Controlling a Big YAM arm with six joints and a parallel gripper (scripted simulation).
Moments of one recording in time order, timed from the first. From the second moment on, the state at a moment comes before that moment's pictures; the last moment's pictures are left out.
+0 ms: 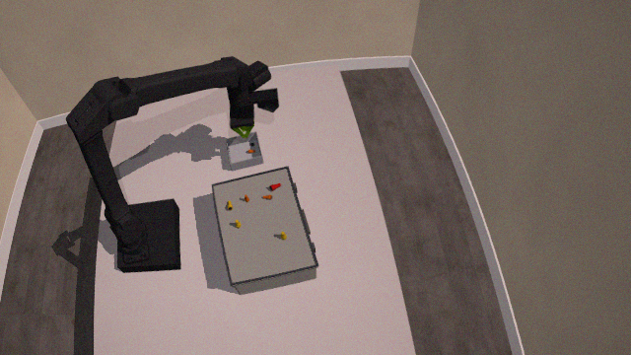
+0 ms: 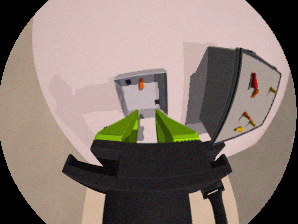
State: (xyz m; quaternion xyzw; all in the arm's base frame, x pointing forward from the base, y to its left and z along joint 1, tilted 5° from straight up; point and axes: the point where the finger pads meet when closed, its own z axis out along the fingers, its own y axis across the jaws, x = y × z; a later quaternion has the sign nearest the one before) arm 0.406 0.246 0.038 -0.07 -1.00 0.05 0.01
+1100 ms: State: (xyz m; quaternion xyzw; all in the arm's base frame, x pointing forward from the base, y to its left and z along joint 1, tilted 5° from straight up) arm 0.406 0.248 0.063 -0.07 -1.00 0.05 0.01
